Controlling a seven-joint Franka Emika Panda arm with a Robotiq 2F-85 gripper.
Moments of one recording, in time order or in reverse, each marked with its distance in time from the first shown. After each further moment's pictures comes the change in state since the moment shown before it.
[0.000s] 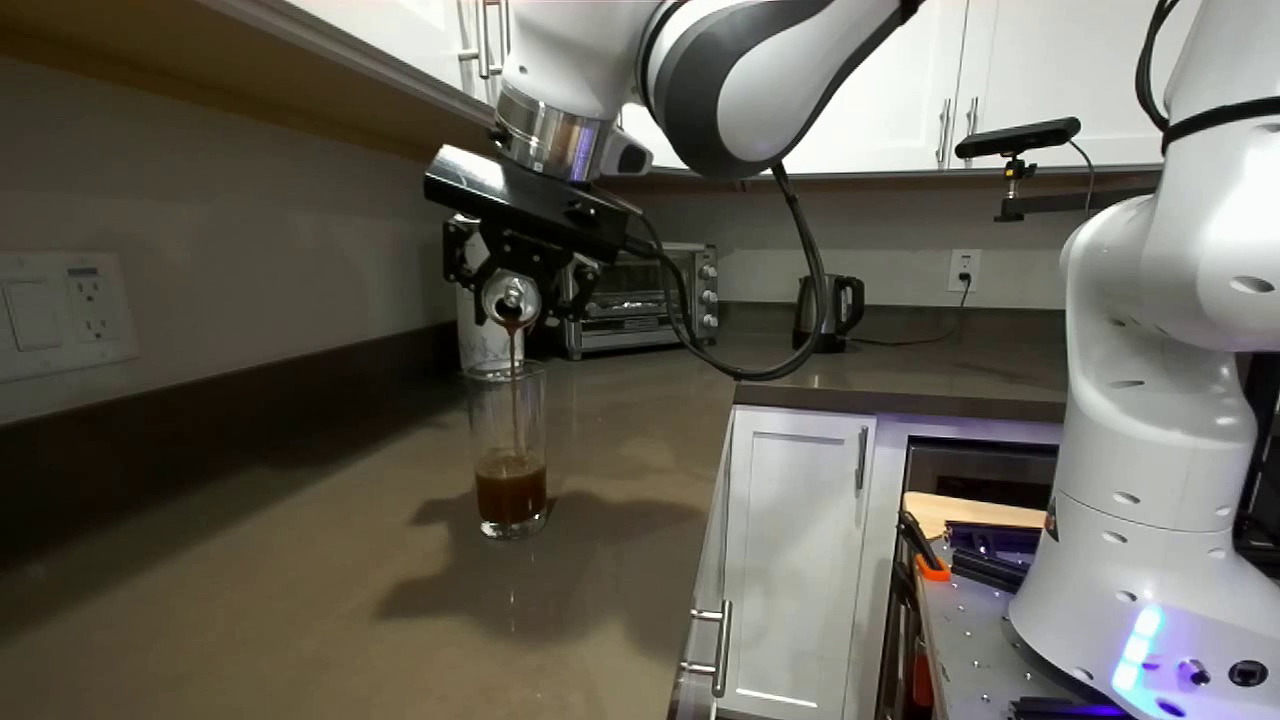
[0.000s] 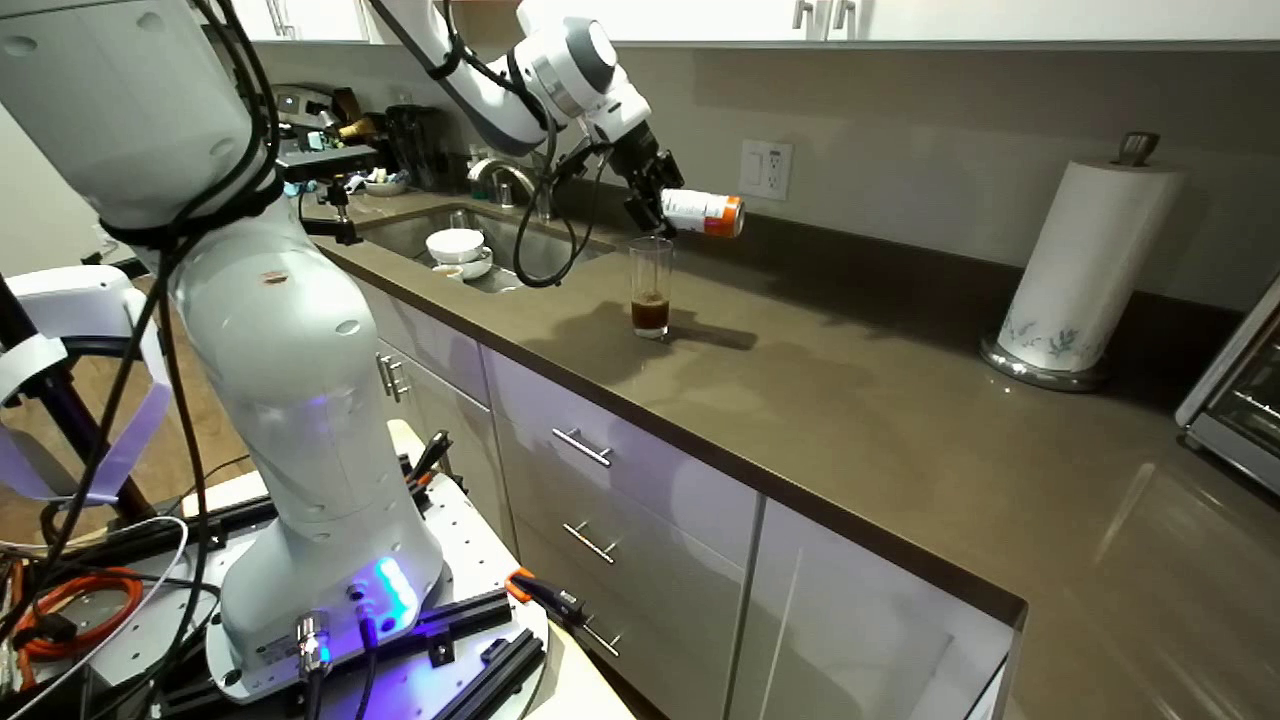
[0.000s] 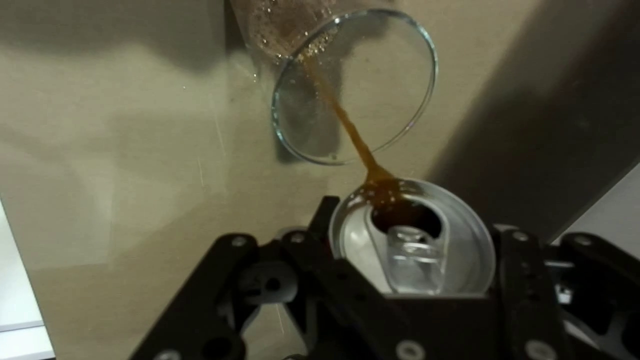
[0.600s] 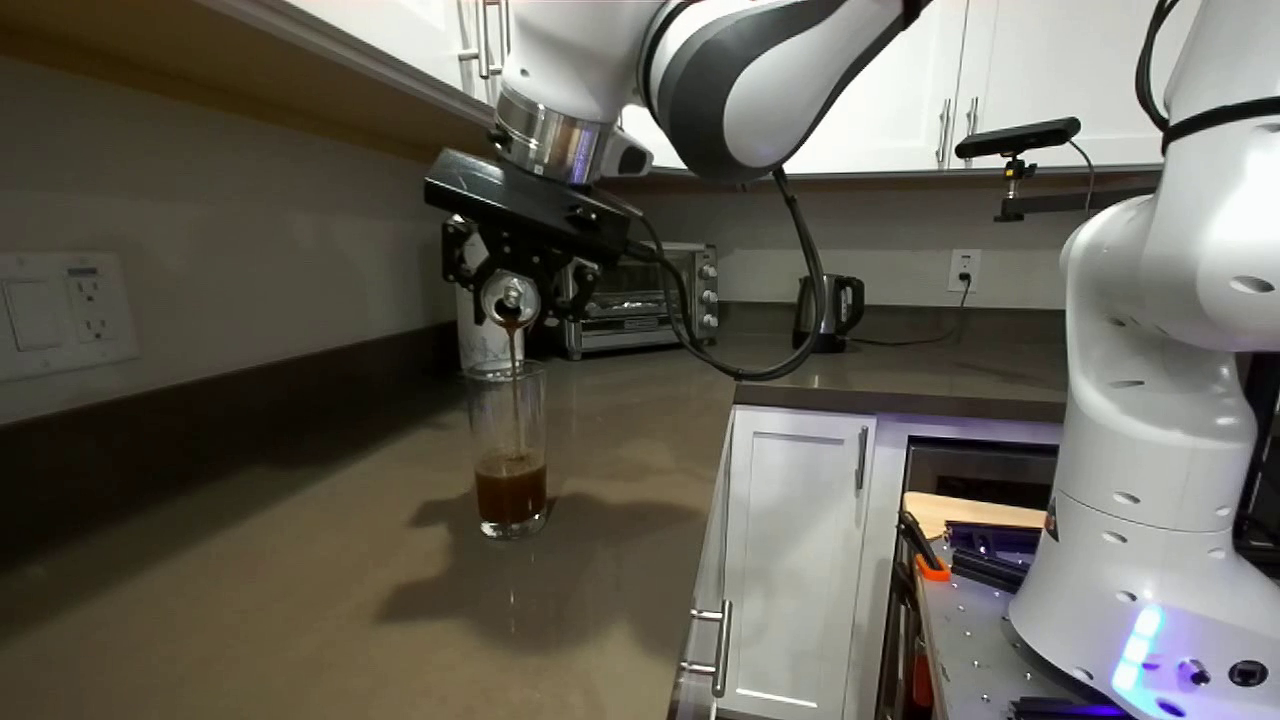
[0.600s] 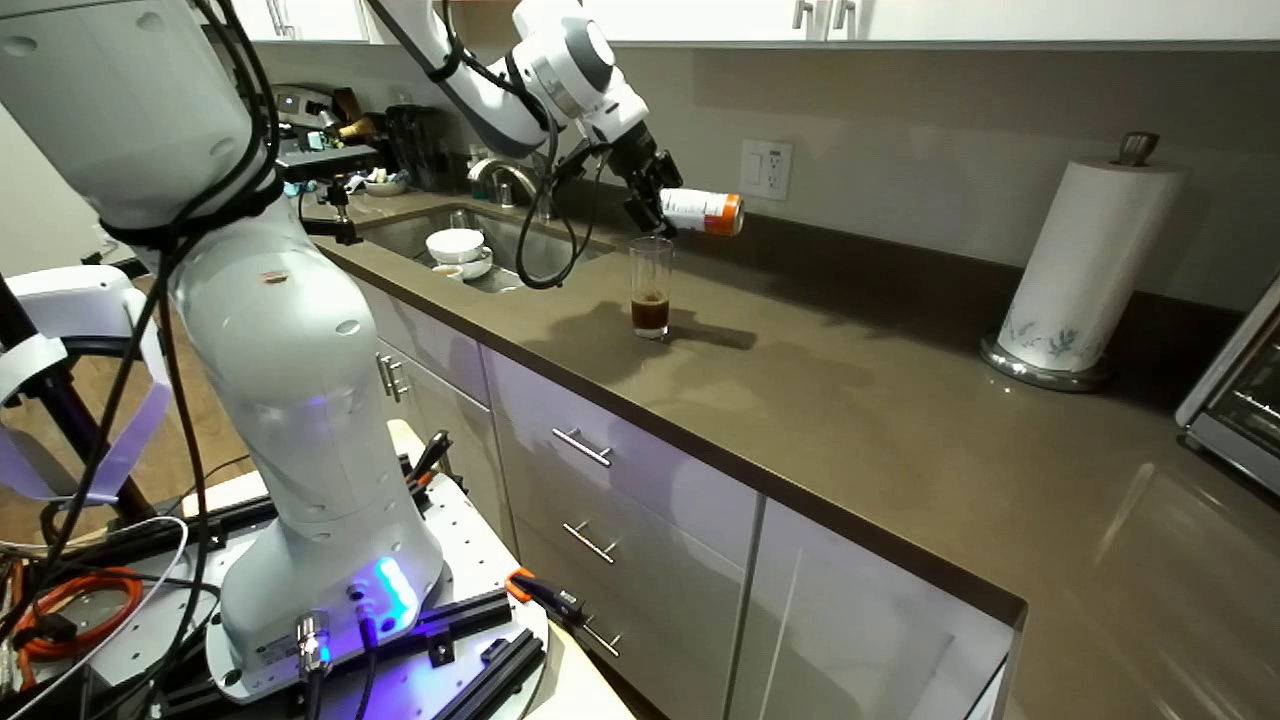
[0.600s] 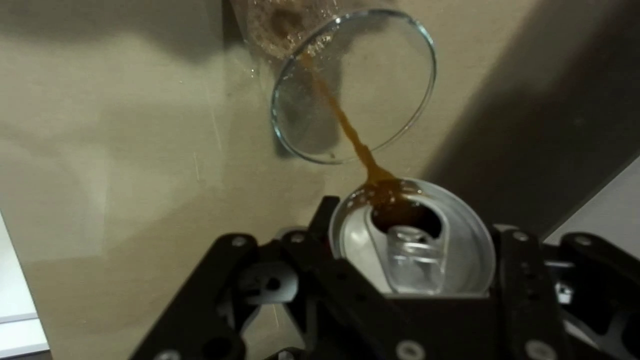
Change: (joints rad) arm 0.000 0.000 0.005 -0.002 -0.041 0.000 0.027
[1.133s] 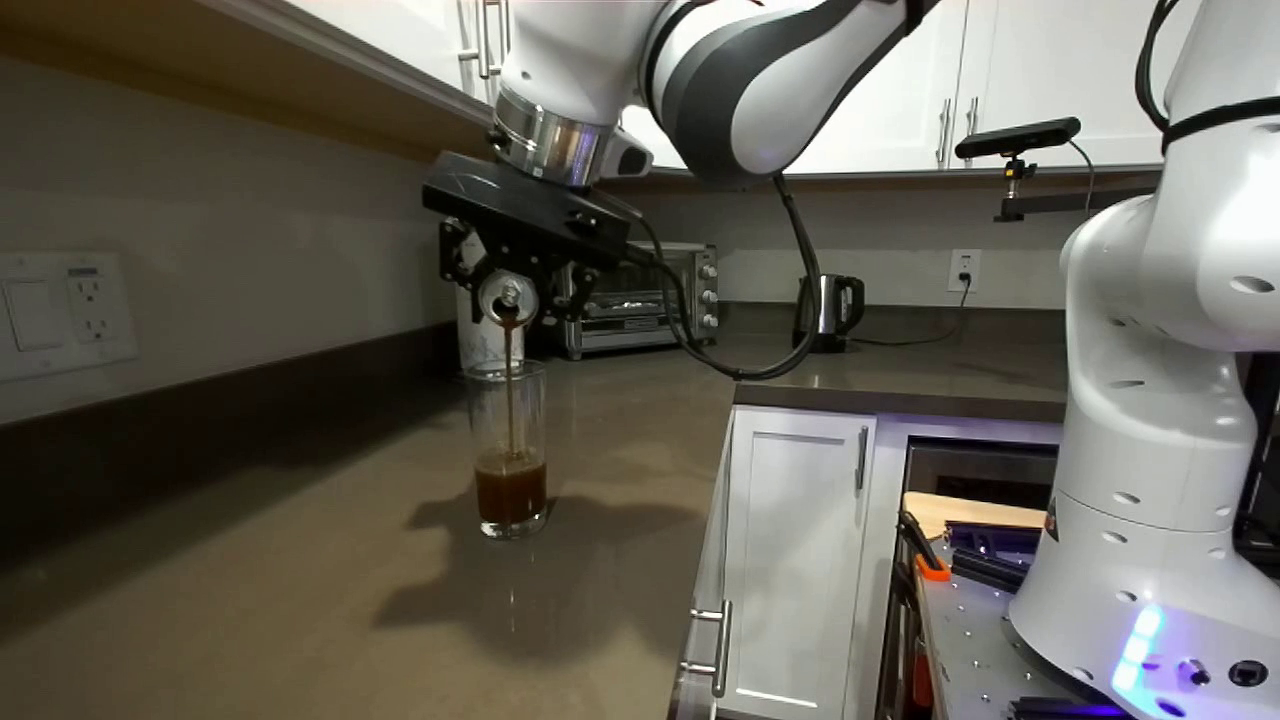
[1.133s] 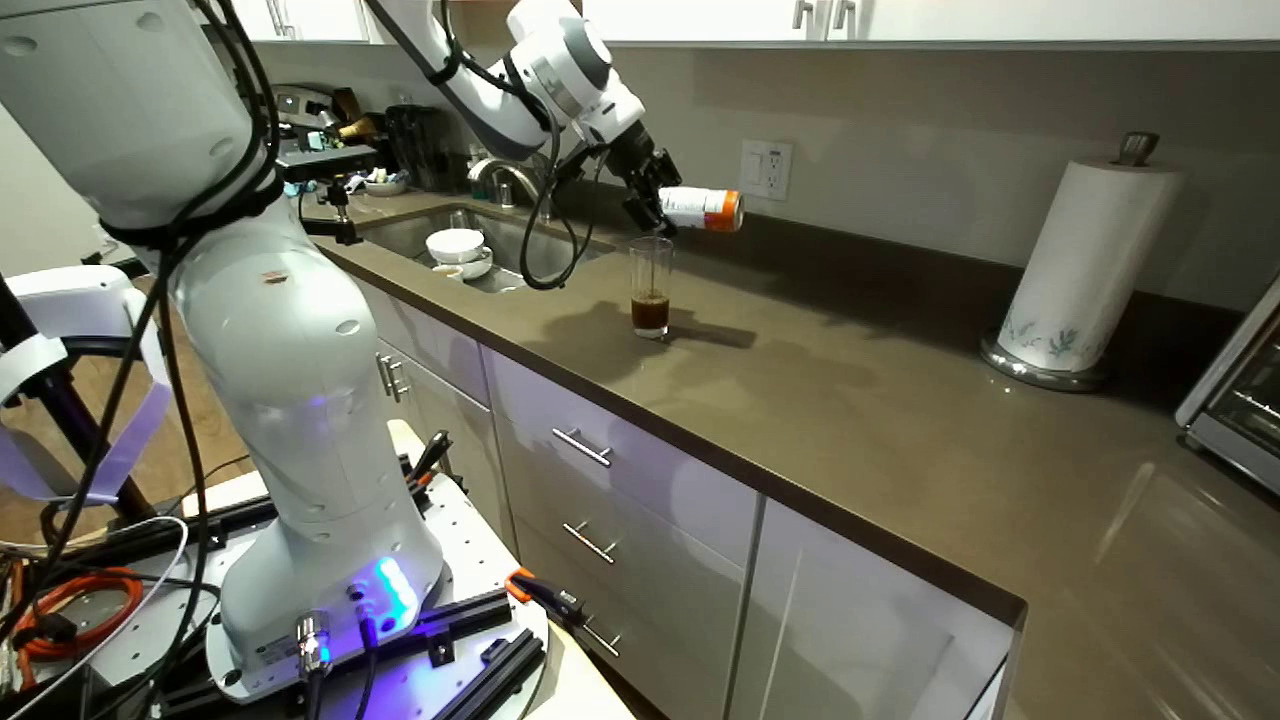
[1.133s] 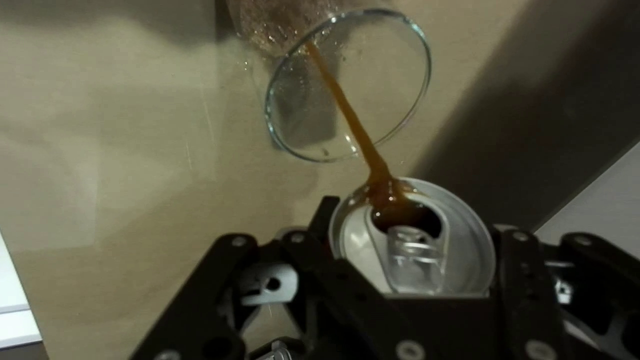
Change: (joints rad) arm 0.000 0.000 0.008 0.000 -0.057 0.000 0.045
